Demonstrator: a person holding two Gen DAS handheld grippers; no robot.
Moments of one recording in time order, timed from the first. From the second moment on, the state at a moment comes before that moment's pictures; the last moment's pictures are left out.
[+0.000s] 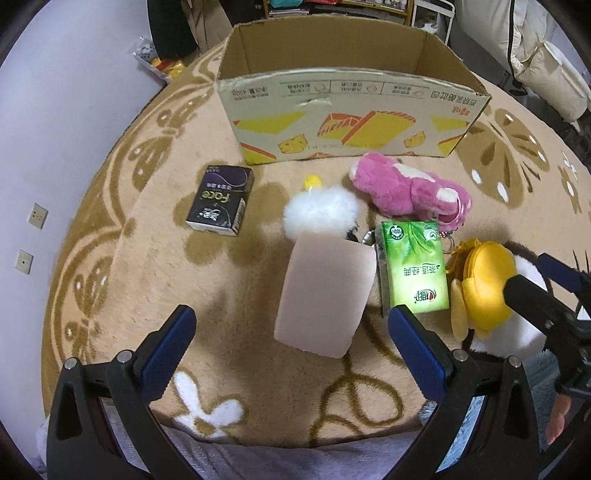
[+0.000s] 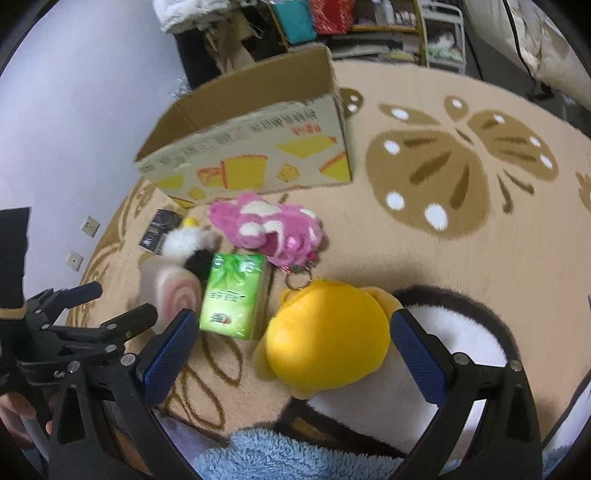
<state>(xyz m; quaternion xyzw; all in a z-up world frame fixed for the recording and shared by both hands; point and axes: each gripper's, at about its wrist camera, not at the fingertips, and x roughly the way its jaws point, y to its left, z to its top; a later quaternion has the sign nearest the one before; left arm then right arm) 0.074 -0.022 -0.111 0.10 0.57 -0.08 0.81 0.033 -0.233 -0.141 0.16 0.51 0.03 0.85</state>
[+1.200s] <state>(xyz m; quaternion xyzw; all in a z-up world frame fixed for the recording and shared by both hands) 0.097 -0.038 -0.146 0.12 0.60 -0.07 0.79 0.067 -0.250 -0.202 0.22 0.58 -0.04 0.79</state>
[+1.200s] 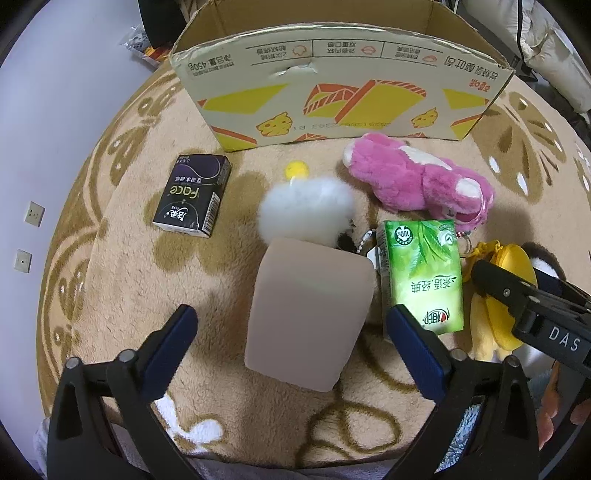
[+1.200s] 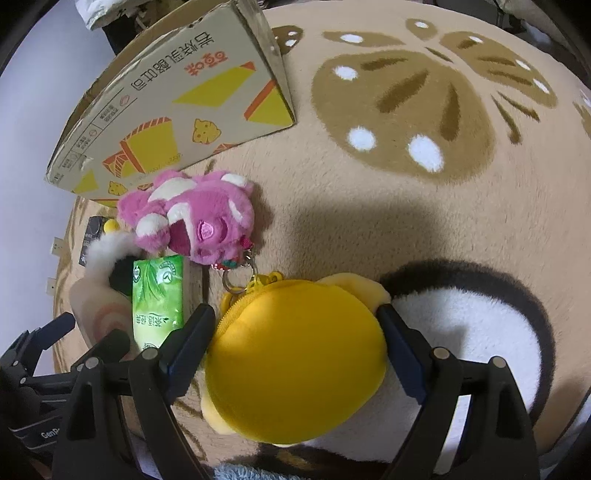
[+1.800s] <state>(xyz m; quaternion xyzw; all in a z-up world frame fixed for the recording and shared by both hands) 0.087 -0.048 -0.146 0.12 0.59 -0.09 0.80 0.059 -0.246 -0.187 0.21 0.55 -0.05 0.81</state>
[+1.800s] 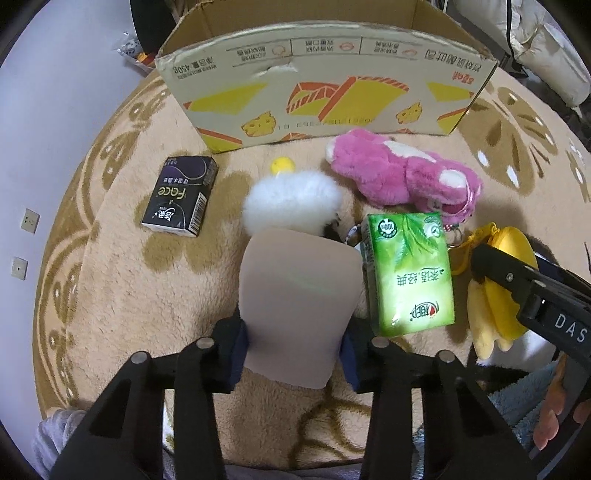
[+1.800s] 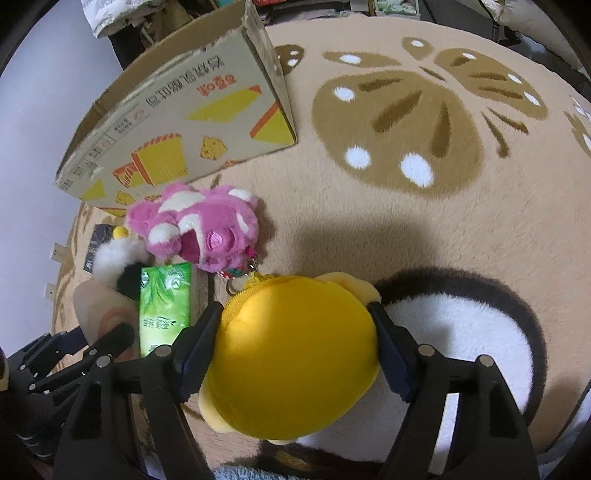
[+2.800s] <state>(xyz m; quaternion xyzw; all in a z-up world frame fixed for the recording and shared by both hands) 0.090 -0.005 -0.065 0.04 0.46 -0.05 0.88 0.049 -0.243 -0.125 0.20 0.42 -0.01 0.89</state>
